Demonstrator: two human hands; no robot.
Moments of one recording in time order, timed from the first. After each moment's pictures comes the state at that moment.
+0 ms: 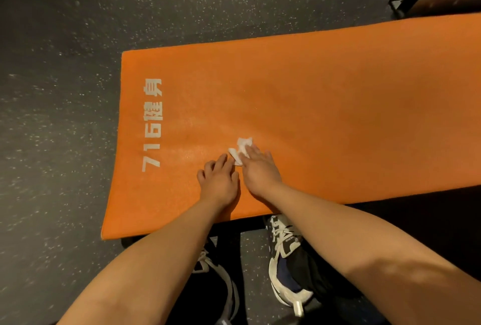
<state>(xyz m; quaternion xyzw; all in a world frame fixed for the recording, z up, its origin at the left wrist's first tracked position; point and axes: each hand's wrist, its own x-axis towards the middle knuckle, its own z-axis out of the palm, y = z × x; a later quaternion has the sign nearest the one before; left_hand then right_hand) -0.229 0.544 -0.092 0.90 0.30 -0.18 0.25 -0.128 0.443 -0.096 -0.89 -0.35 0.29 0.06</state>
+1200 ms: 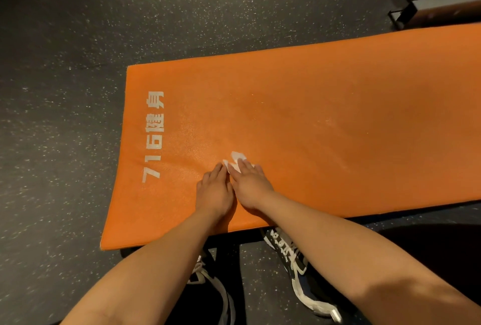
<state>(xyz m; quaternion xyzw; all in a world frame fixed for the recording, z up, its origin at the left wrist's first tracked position) -0.225 0.546 -0.088 0.90 0.31 -0.15 0.26 -0.131 0.452 -0.097 -0.84 -0.40 0.36 0.03</state>
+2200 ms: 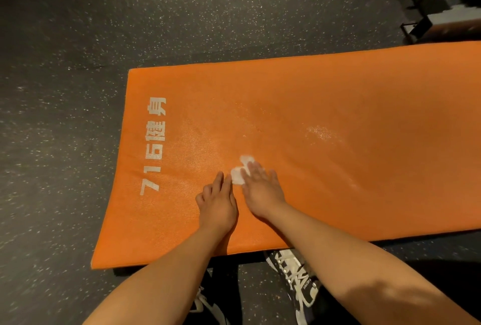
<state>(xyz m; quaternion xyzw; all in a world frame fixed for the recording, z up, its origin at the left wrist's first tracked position) -0.215 0.546 -0.114 0.90 0.35 -0.14 0.23 -0.101 0.451 -0.116 -0.87 -0.37 0.31 0.03</state>
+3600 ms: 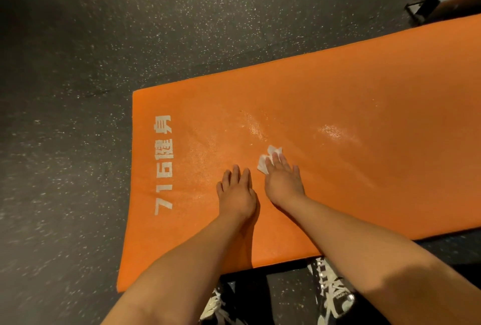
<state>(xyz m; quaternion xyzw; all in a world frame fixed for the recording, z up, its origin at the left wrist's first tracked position) -0.158 0.566 -0.106 0.91 0.29 -0.22 0.21 -0.055 0.463 -0.119 -0.91 -0.26 0.33 0.04</state>
